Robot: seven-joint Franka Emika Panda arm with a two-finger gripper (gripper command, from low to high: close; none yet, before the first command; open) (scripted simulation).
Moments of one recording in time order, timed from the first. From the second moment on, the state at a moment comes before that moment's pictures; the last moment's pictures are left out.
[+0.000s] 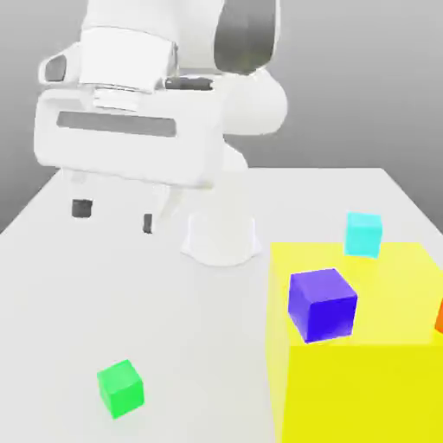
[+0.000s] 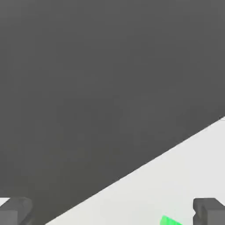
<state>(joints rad) -0.25 -0.16 0.03 -2.48 -0.09 2.60 1.26</state>
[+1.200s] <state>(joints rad) -0.22 0.13 0.17 -2.30 0.06 2.50 1.31</state>
